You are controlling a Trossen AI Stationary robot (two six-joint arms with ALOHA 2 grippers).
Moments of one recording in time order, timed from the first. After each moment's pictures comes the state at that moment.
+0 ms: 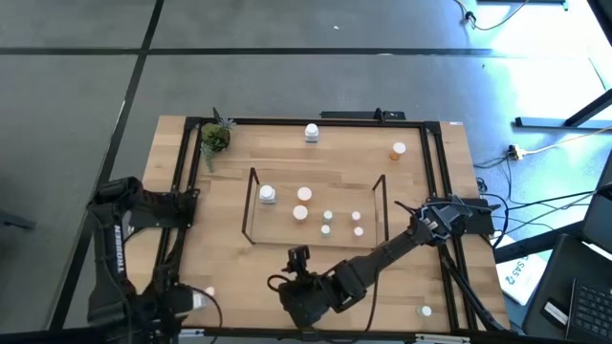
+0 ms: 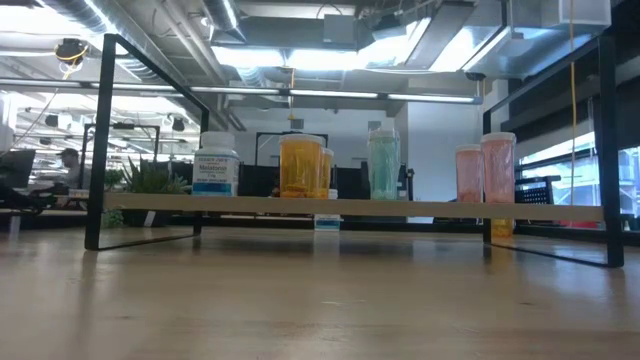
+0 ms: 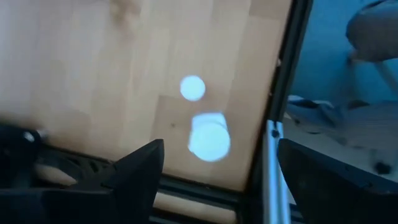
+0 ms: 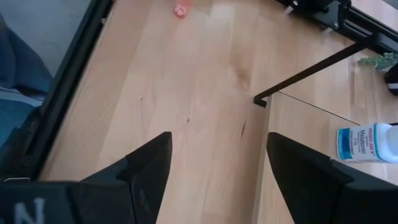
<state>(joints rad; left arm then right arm) -1.29 1.74 1.64 -1.46 -0.29 -1.56 0.57 2.35 2.36 -1.00 0.48 0.13</state>
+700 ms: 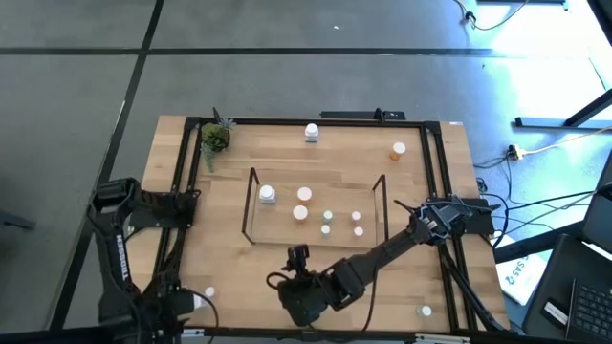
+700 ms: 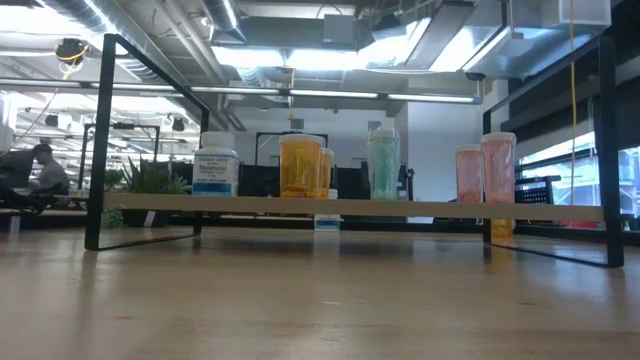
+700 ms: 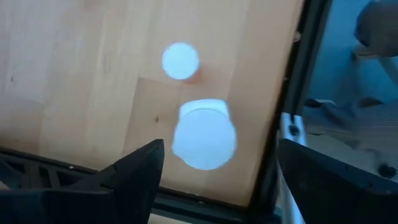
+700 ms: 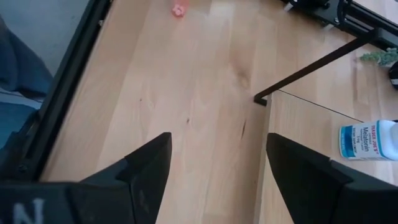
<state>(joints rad) -1.34 1.74 1.37 -1.19 -0.29 -1.61 0.56 2.35 2.36 -1.00 0.48 0.15</state>
